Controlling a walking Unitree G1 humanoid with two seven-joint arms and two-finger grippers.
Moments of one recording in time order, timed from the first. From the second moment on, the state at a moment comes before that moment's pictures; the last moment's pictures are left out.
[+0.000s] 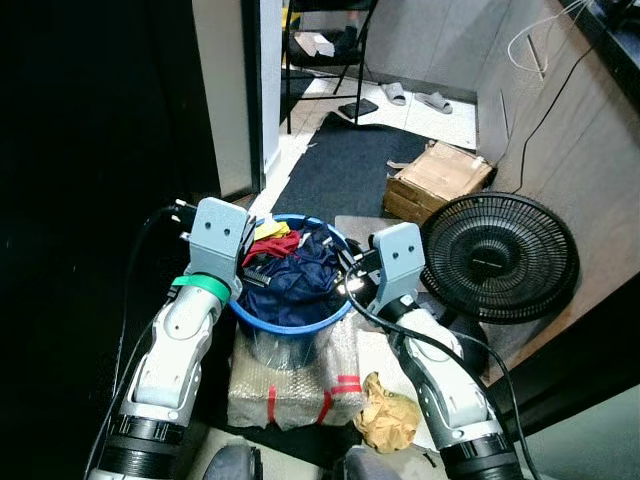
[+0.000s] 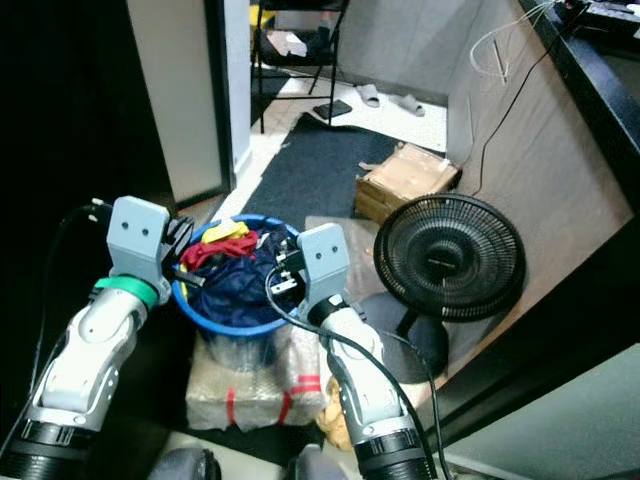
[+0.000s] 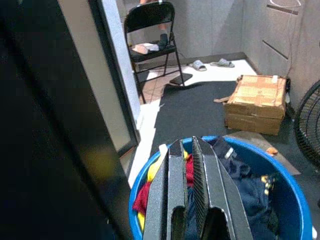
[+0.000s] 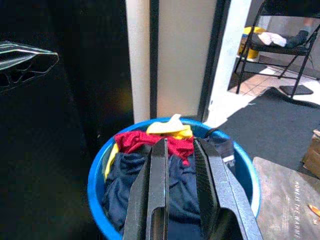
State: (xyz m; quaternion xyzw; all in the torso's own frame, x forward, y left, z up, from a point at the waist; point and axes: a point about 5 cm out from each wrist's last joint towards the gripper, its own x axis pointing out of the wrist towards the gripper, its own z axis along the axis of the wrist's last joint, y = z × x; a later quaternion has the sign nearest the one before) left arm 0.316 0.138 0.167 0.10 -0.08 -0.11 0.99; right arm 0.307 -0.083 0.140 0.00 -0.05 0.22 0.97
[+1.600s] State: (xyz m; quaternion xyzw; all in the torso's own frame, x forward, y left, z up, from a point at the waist) left arm 0.337 0.139 0.206 0.08 -0.11 -0.07 0.99; right arm 0.325 -0.083 0.159 -0.02 -0.07 0.22 0.97
